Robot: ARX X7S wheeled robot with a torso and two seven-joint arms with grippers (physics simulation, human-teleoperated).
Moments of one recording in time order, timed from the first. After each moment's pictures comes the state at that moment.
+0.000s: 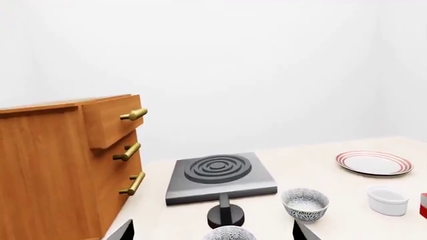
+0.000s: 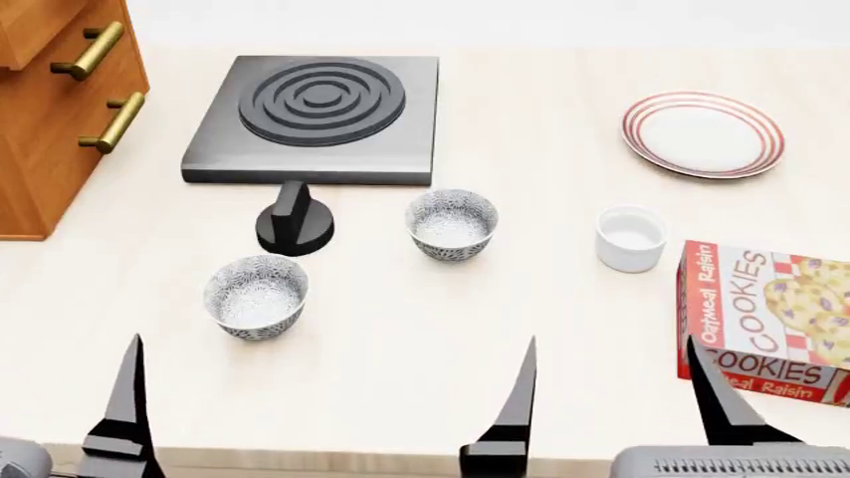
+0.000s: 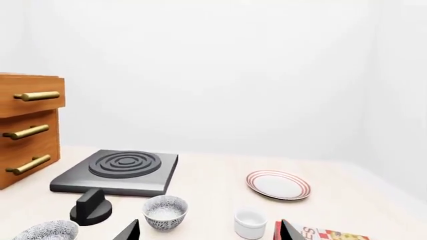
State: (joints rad) left arm -0.09 -0.26 0.09 0.89 -0.22 -0.77 -0.21; right arm 0.10 0.26 -0.06 -0.97 0.27 0.86 0.30
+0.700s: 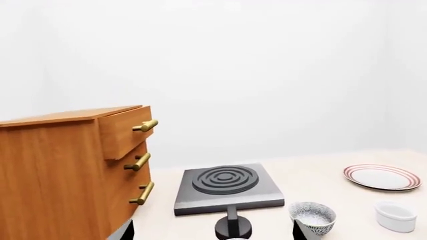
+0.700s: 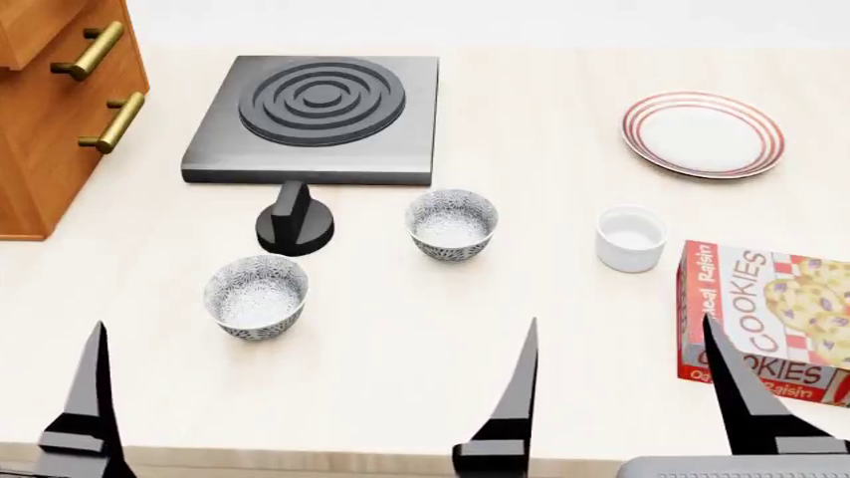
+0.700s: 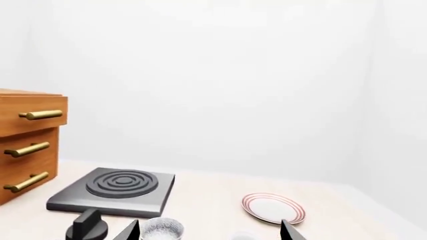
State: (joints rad) left arm -0.11 -0.27 0.03 1.00 -0.29 -0.86 -0.25; right arm 0.17 0.47 -0.14 -1.04 0.53 0.83 0.60
